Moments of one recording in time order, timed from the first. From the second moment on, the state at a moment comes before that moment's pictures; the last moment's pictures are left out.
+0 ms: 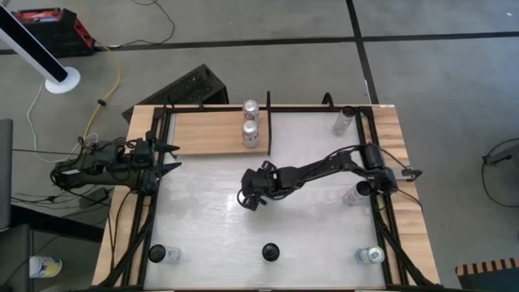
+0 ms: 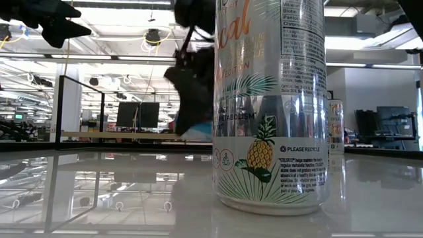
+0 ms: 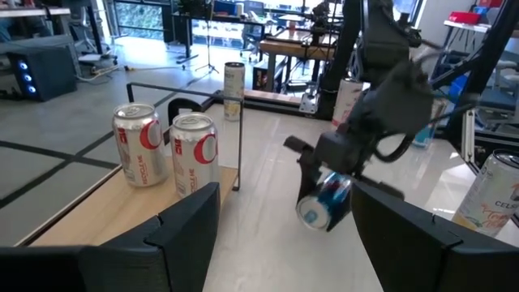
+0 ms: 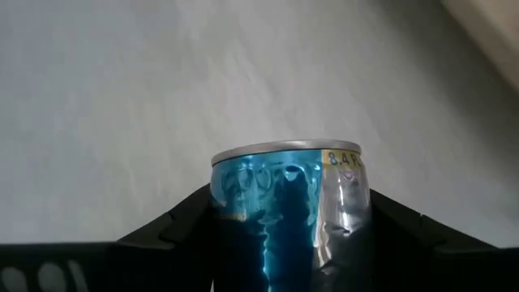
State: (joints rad) left arm -0.03 0.03 0.51 -0.53 -0.27 -0.11; right arm 0.12 2.09 1.52 -0.41 0.39 0.46
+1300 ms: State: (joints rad) left arm -0.03 0.03 0.51 -0.54 -0.27 -0.11; right arm 0.19 2.33 1.11 1.57 0.33 0.02
